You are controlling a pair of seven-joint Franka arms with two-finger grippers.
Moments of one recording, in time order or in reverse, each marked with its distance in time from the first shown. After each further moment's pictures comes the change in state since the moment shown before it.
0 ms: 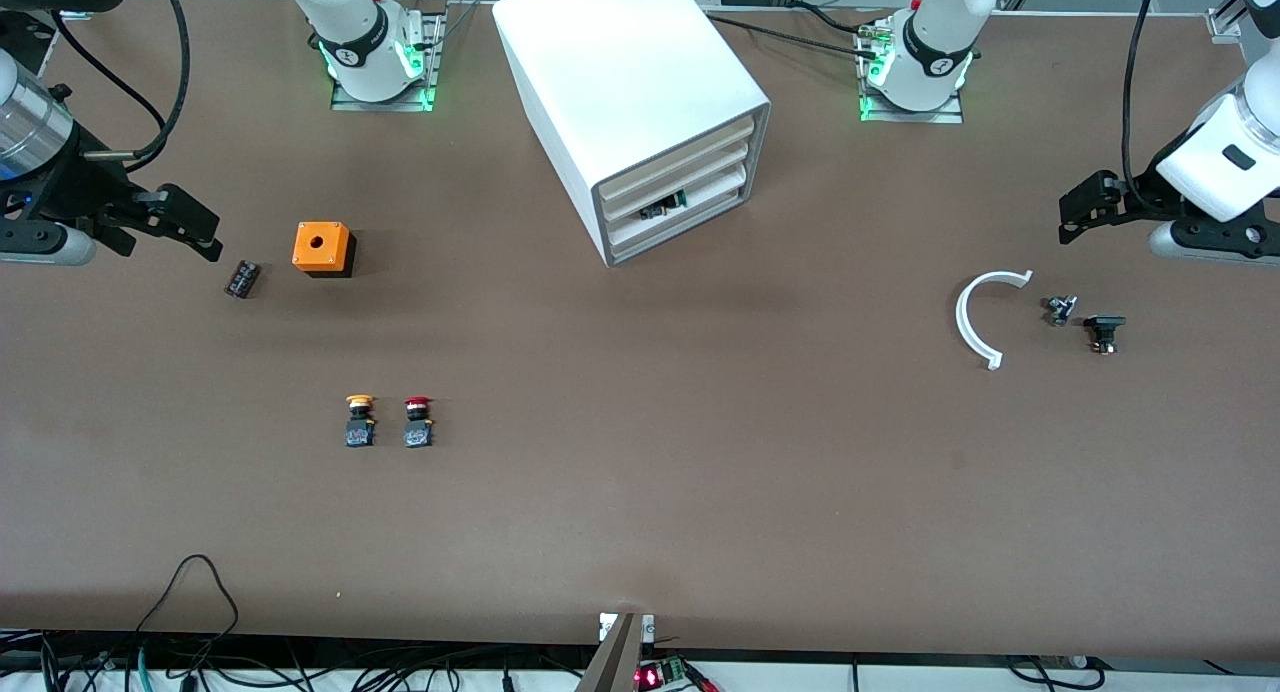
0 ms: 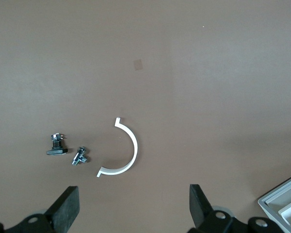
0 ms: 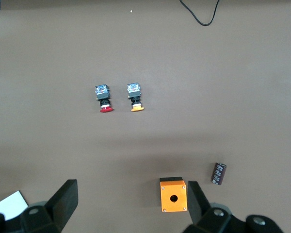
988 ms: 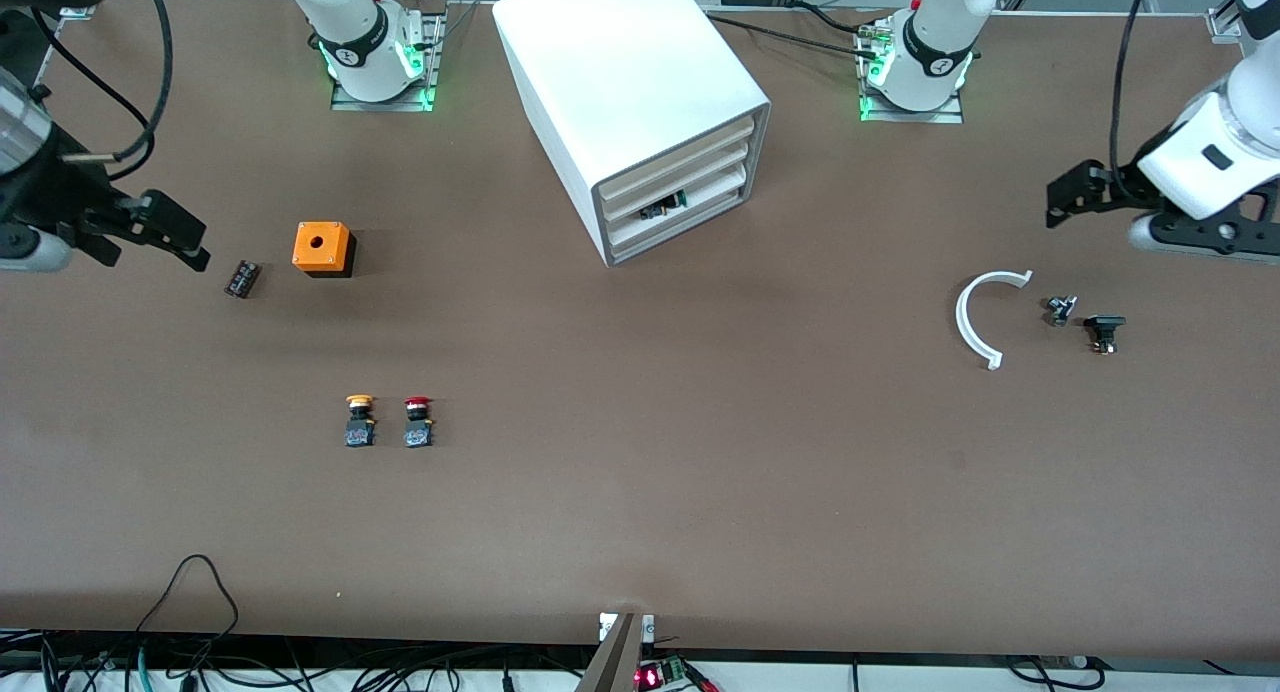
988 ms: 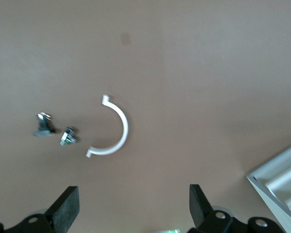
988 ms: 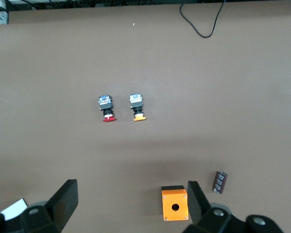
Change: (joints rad) left arm -0.019 0.001 -0.004 0.000 -0.037 -0.118 0.000; right arm 0.000 0.056 0.001 0.074 0.000 -0.005 0.000
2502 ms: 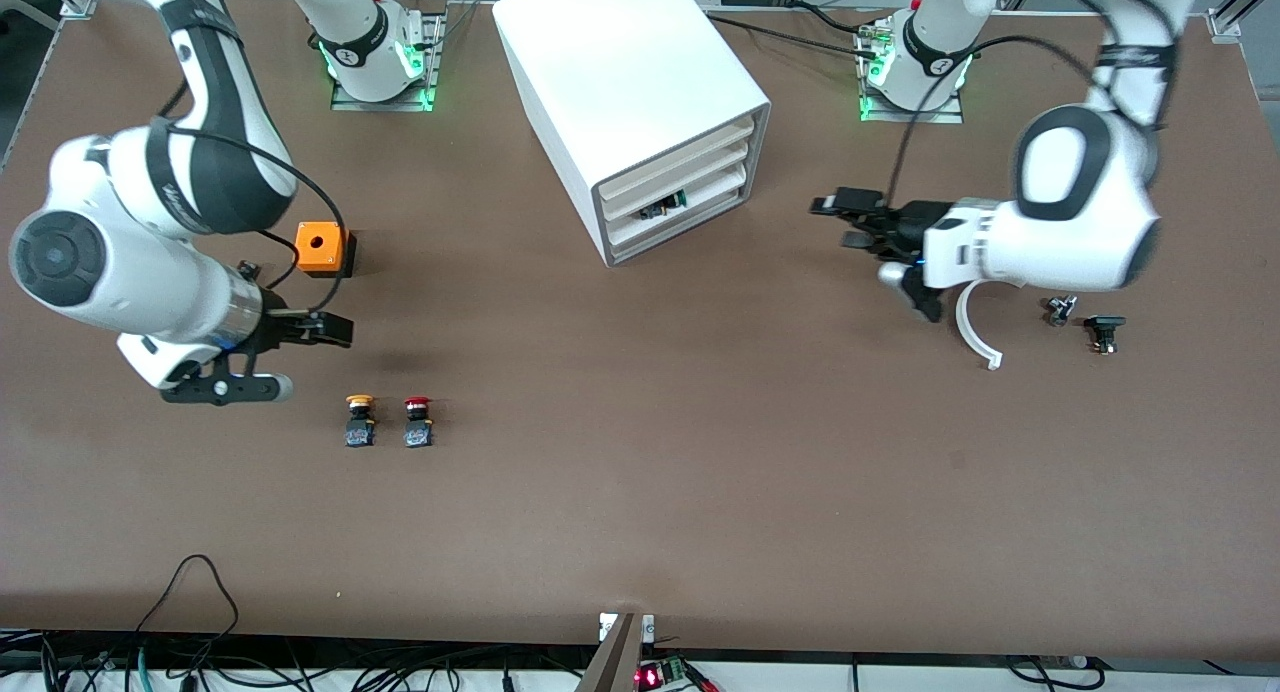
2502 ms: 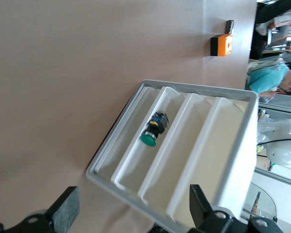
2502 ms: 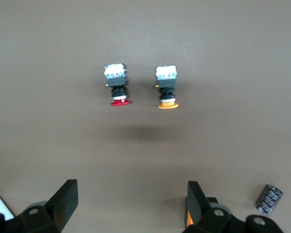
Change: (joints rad) left arm -0.040 0.200 -0.092 -0.402 -0.837 0.236 0.499; right arm 0.081 0.321 0.015 -0.005 0.013 0.102 0.007
